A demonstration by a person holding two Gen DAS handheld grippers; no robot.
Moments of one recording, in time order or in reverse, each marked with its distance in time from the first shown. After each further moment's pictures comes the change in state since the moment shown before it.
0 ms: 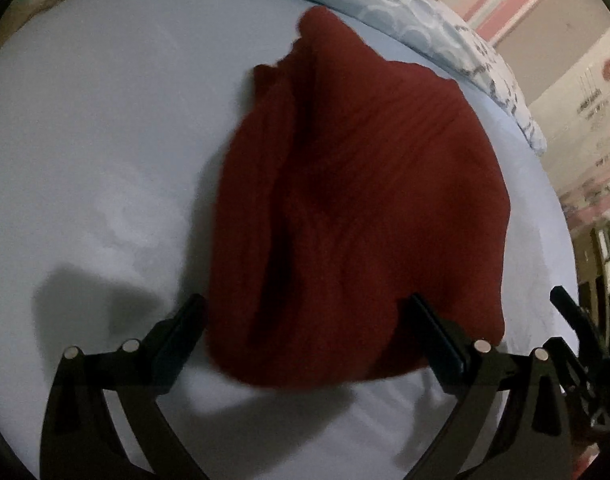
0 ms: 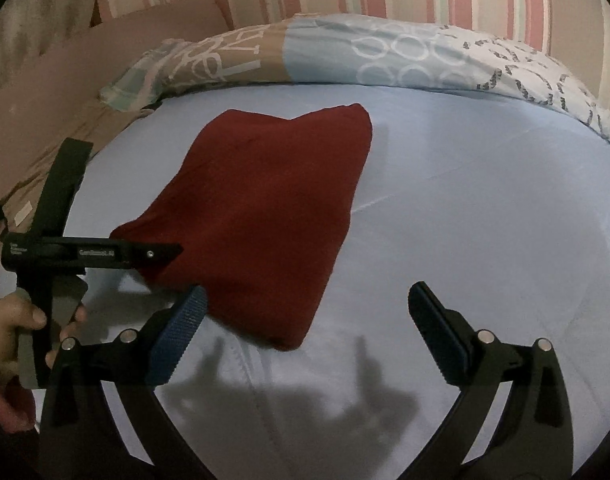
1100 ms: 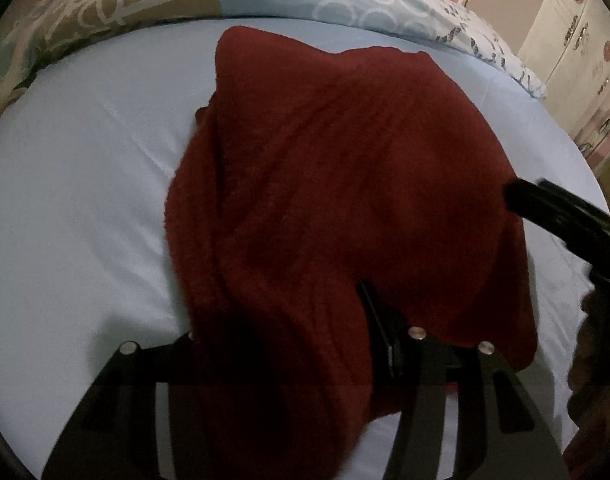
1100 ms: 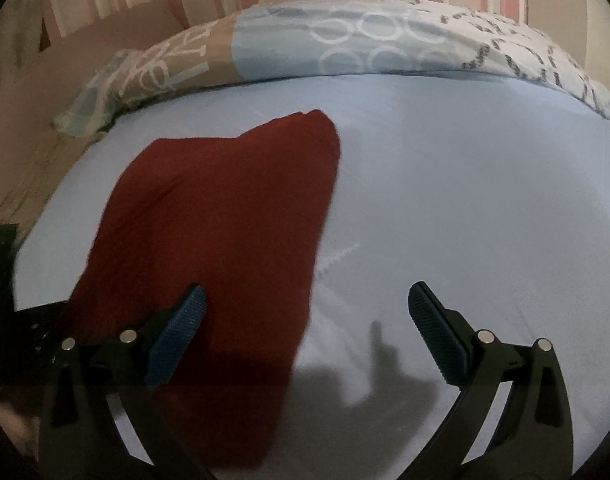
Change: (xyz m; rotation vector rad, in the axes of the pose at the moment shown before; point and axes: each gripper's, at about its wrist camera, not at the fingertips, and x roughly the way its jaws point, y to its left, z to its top) left arm 0.028 -0.036 0.015 0.230 -0.045 0.129; right arm 0.081 -0.027 0.060 0.110 0.049 -0.065
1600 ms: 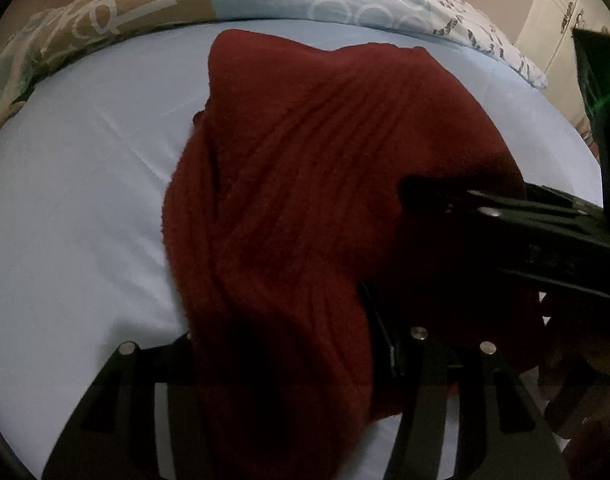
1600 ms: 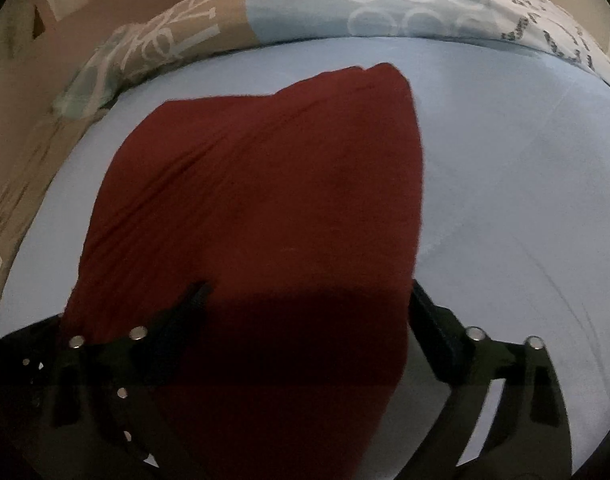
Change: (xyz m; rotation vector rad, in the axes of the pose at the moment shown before) left arm 0.004 -0.002 0.001 0.044 -0.004 0.026; right arm 0.053 0.032 0.009 0.006 0.123 0.046
